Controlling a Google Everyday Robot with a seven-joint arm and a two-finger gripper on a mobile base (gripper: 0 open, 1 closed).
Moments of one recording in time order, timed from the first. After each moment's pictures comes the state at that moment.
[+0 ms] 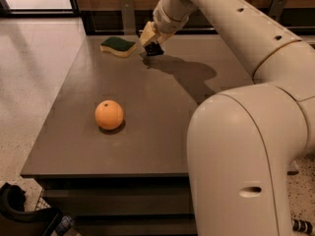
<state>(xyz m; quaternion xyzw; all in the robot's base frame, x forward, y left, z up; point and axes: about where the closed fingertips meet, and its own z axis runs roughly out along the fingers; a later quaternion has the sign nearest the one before) 0.798 -0.005 0.879 -0.24 0.92 0.14 0.28</state>
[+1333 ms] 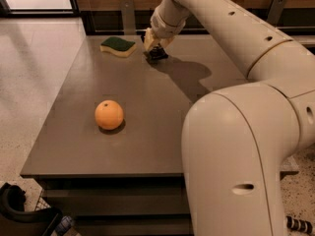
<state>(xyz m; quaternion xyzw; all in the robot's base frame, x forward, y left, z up) 0.799 -0.002 0.858 -0.24 0.93 0.12 0.26</state>
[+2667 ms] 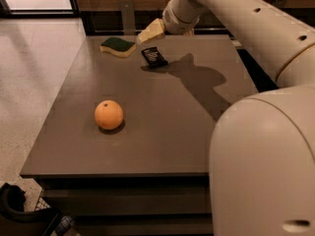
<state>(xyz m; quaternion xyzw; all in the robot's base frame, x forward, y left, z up) 0.787 -0.039 0.886 -0.19 0.93 0.12 0.29</state>
